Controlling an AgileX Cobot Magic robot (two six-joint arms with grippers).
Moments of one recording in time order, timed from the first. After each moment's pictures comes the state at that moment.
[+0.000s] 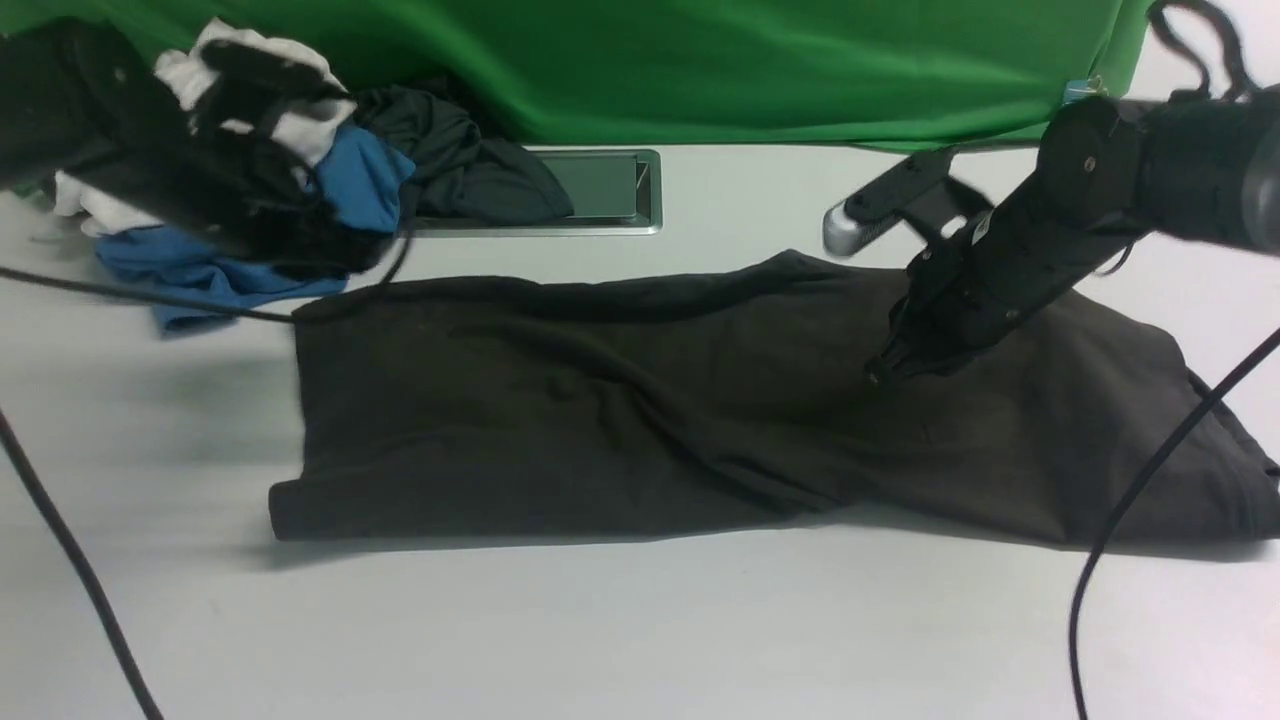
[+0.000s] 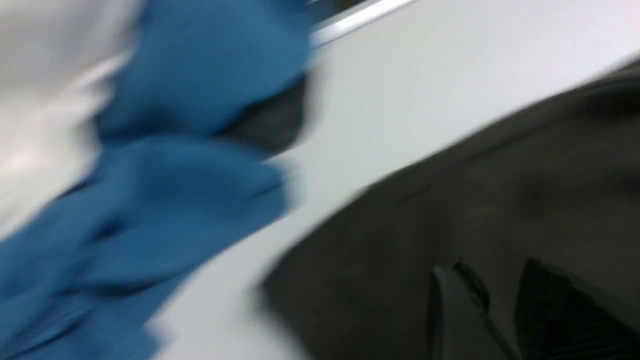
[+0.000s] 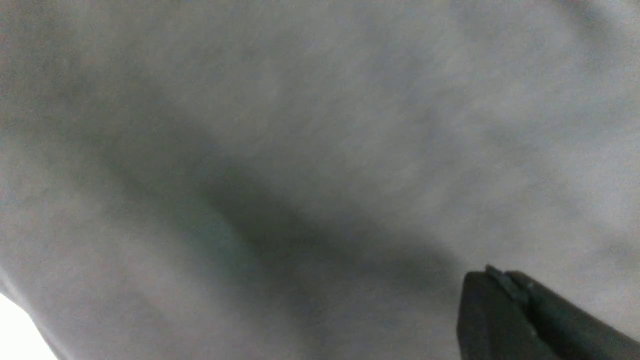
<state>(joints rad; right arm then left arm) 0.25 1.94 -1.39 0.22 0.73 -0.51 0.03 1.88 -1.39 -0.39 0.66 0.74</state>
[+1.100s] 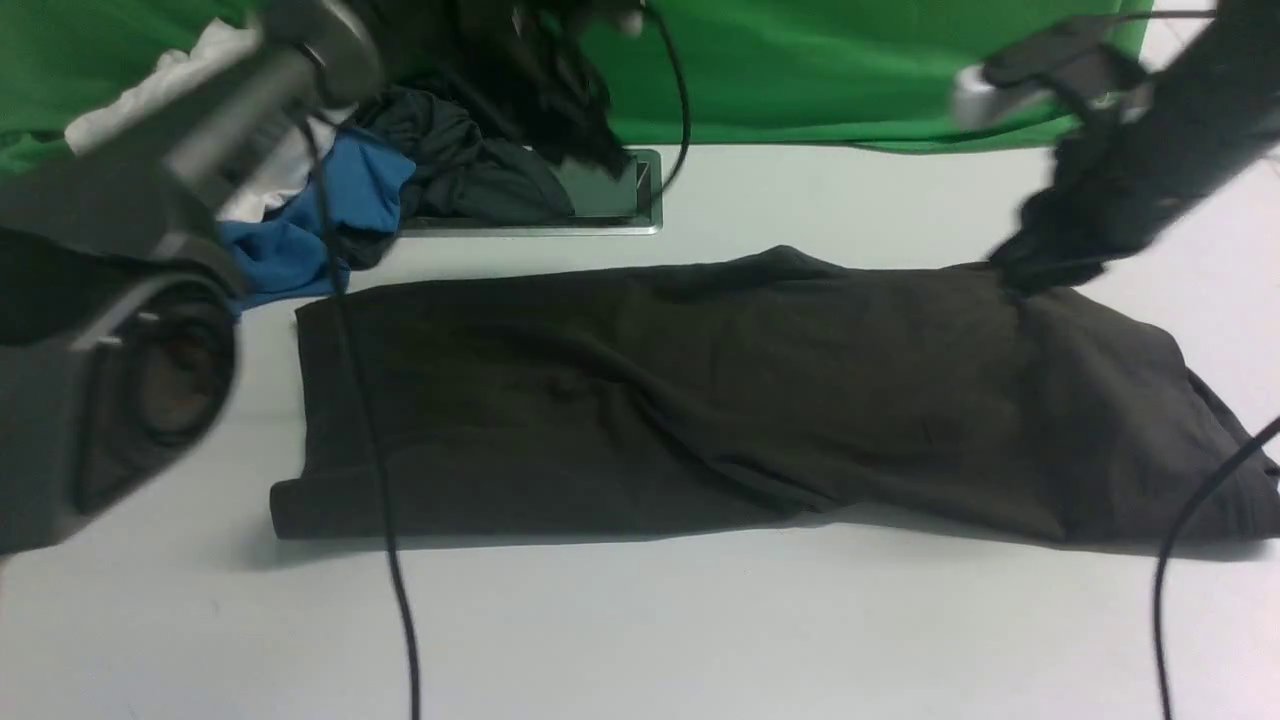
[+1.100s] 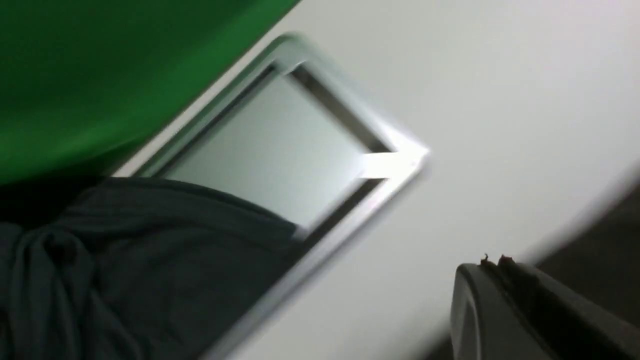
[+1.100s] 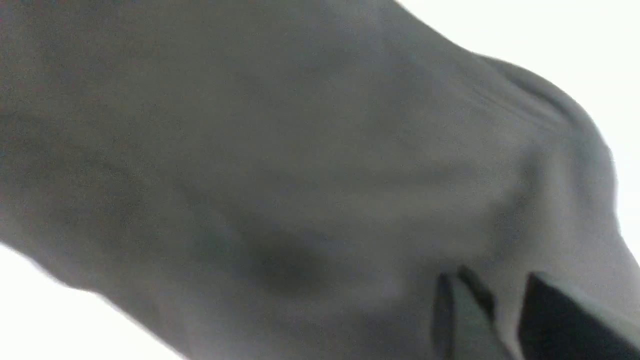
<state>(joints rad) 0.12 1.76 -1.43 0.03 0.96 -0.30 -0.26 2.27 -2.22 -0.22 1.00 0.59</state>
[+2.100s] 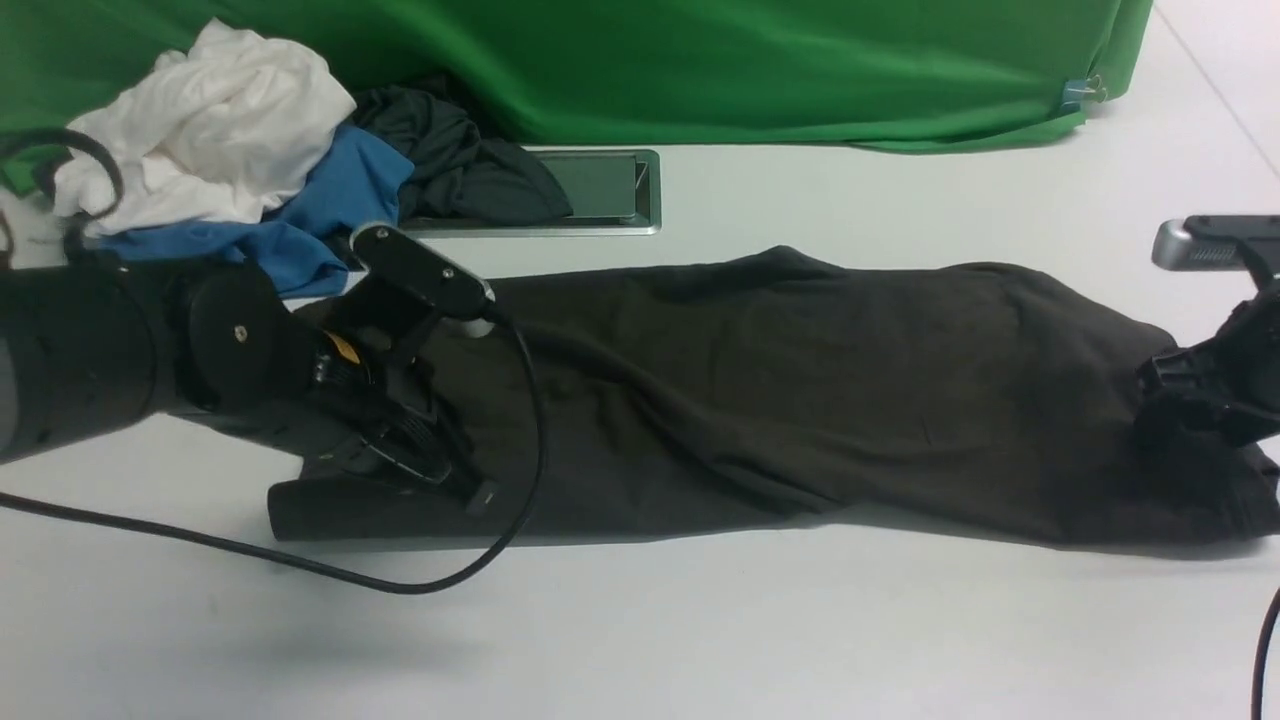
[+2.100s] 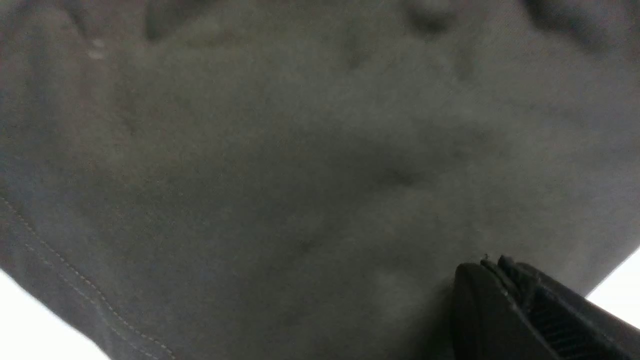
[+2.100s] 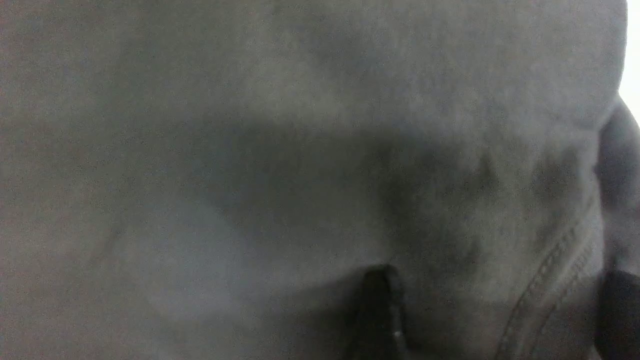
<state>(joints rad) -0.16 1.86 -1.14 0.18 0.76 -0.26 -0.27 1.59 -0.86 -0.24 0.43 0.57</state>
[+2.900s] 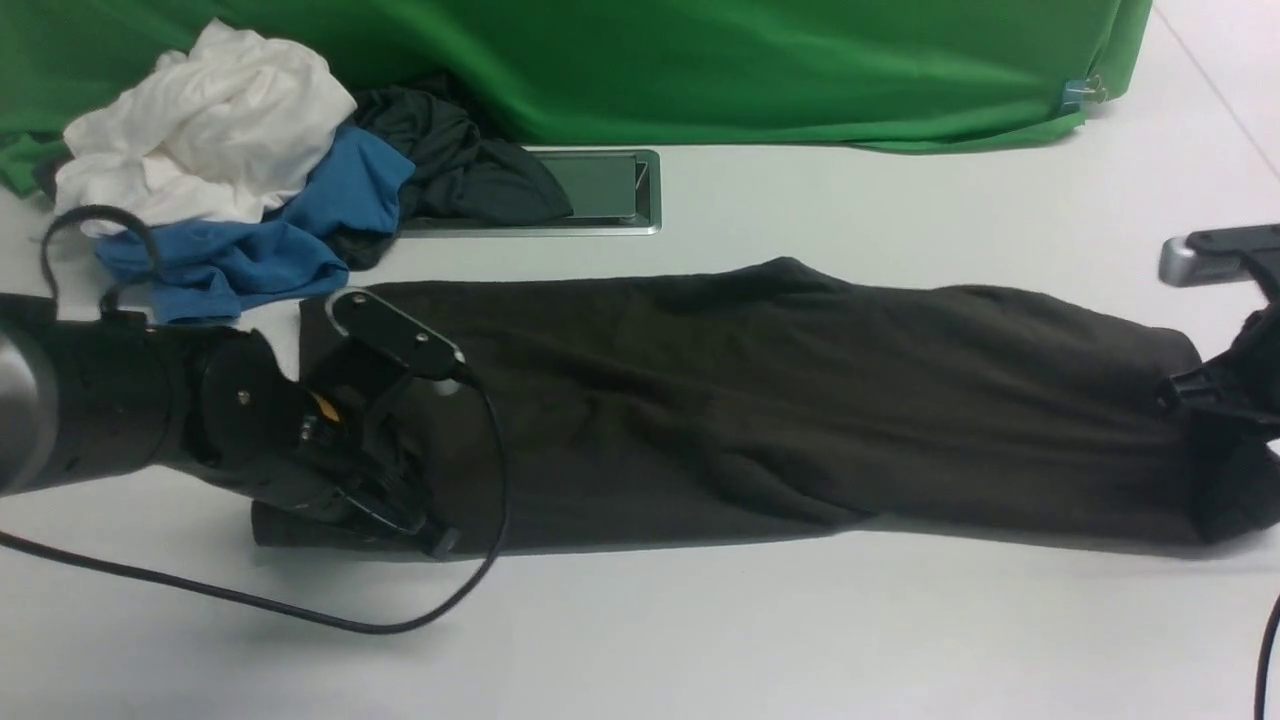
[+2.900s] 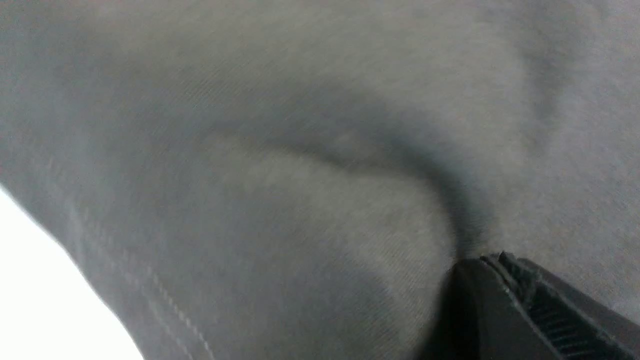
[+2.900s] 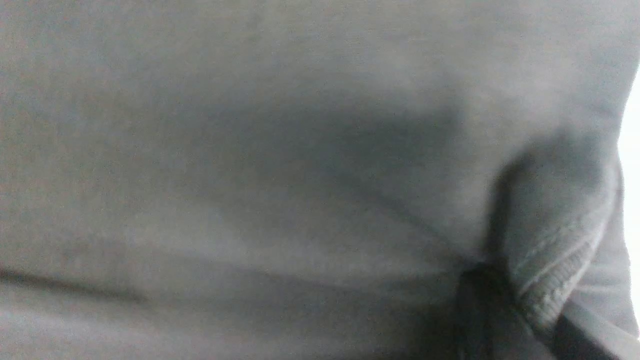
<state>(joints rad) -0.18 1.84 -1.14 0.07 0.78 -0.25 -0.19 1.67 -0.78 -0.16 0.33 0.53</state>
